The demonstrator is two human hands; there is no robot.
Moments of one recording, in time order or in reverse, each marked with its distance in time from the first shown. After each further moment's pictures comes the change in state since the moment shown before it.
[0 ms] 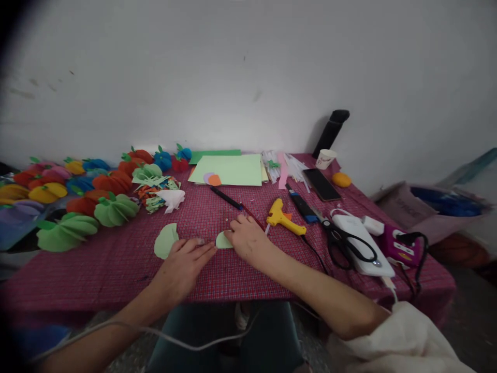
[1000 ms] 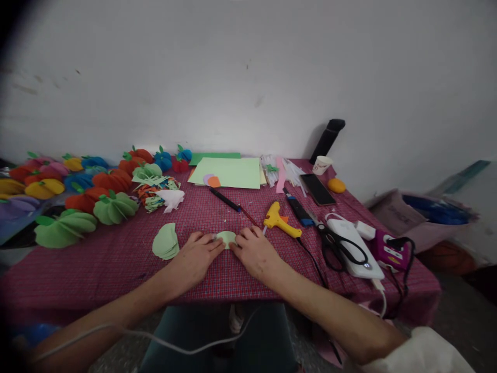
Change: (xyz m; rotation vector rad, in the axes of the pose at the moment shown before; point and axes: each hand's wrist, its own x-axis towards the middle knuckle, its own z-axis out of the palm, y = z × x) left_hand 0.028 0.004 0.009 0.008 -0.118 0.108; right_hand -0.035 -0.001 0.012 -0.066 0.043 -0.053
